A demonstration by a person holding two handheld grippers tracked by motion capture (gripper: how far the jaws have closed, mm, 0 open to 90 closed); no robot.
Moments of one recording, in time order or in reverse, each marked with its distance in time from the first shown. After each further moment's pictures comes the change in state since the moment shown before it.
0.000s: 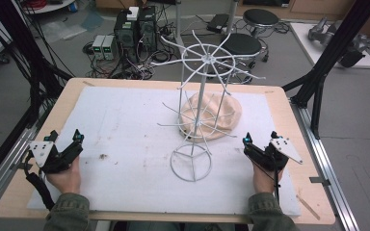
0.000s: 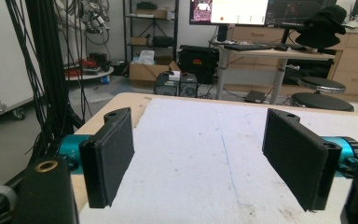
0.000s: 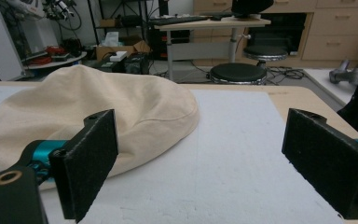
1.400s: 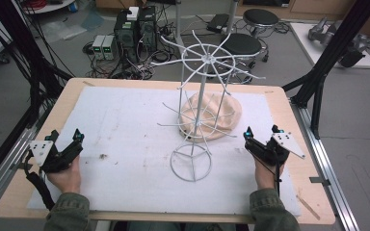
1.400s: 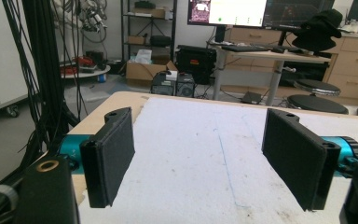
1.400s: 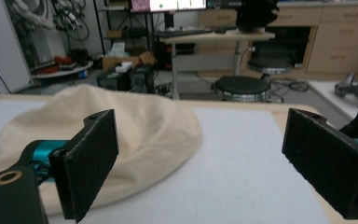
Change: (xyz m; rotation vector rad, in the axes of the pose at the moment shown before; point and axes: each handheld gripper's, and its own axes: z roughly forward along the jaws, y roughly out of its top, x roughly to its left) left arm 0.001 -0.001 0.002 -0.003 -0.012 -0.017; right arm -0.002 0.015 0.007 -0.036 0.026 0.000
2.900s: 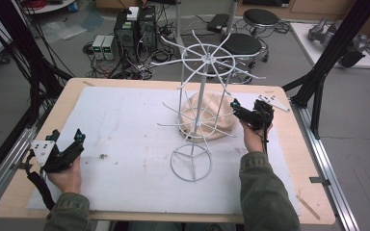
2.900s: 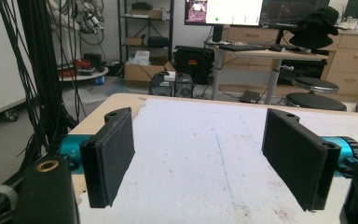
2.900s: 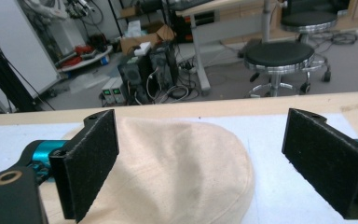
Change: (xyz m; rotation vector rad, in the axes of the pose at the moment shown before) left arm -0.002 0.000 0.000 -0.003 -0.010 0.018; right arm 0.013 0.043 0.101 0.148 0.083 0.158
